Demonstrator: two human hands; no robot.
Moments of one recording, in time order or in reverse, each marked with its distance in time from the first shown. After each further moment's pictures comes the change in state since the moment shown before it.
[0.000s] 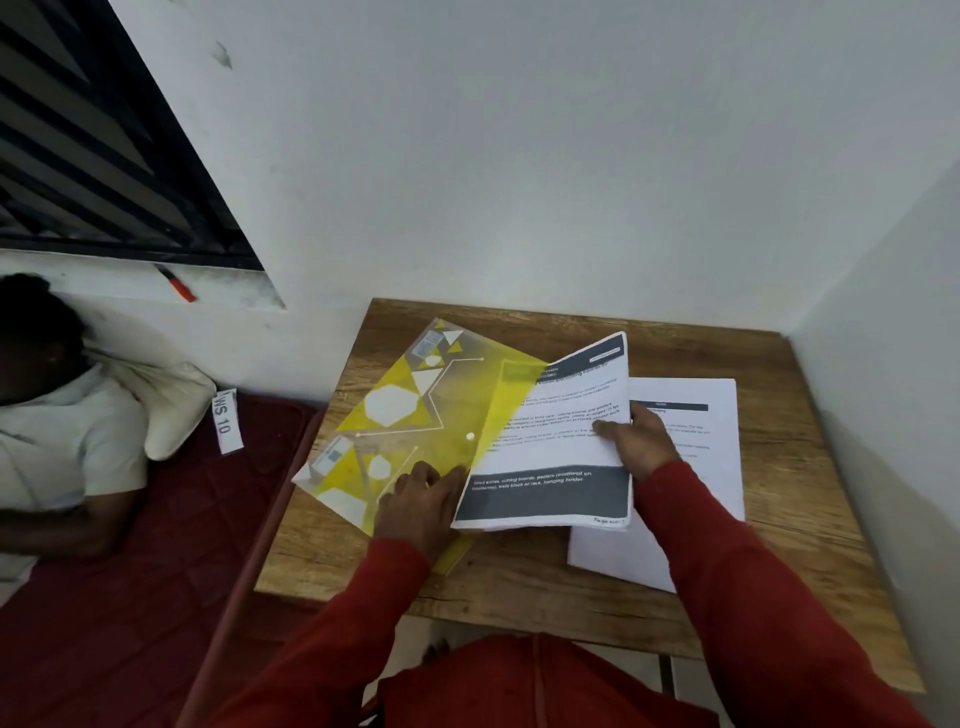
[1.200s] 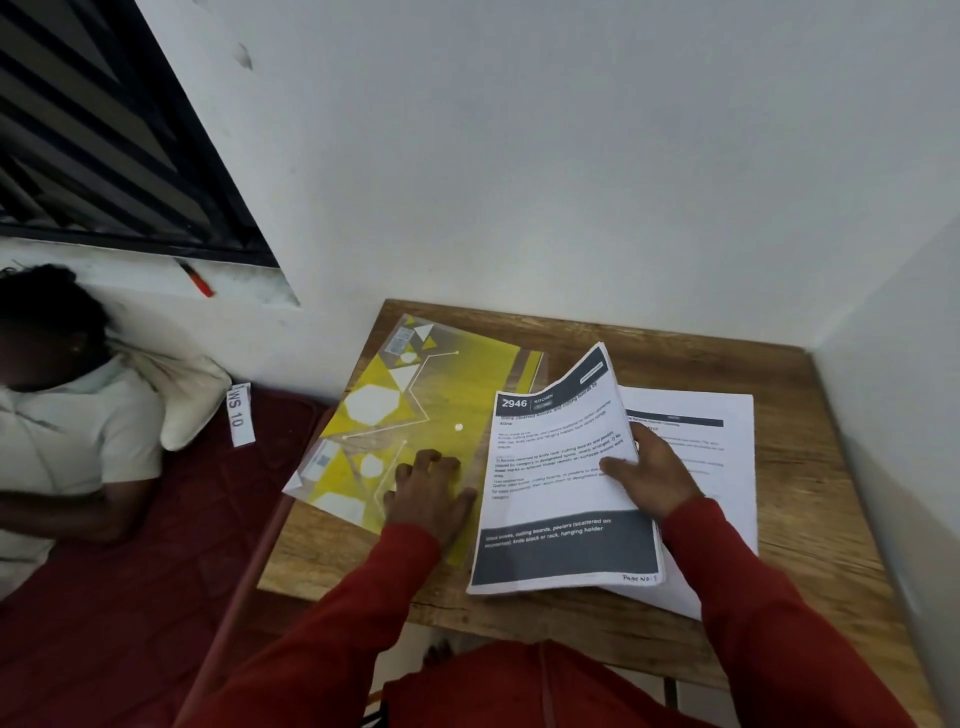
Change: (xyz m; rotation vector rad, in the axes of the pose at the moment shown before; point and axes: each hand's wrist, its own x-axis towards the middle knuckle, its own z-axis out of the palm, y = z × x) left_hand 0.026 0.009 0.006 -0.044 -0.089 -0.276; right_hand -0.010 0.008 -0.017 -0.463 -0.129 -0.145
